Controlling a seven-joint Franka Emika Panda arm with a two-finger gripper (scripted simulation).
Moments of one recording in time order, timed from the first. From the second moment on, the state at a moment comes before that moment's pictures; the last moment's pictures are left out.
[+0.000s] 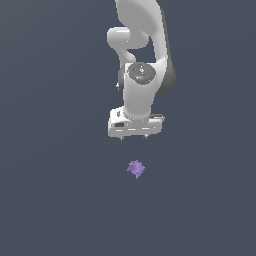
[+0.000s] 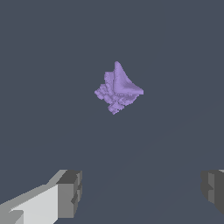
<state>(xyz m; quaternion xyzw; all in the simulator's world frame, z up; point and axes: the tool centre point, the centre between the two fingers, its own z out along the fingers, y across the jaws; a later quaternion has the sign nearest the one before) -0.002 0.023 0.161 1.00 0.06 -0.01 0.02</state>
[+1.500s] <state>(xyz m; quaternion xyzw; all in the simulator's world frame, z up) 0.051 0.037 0.115 0.96 0.29 -0.01 0.01</state>
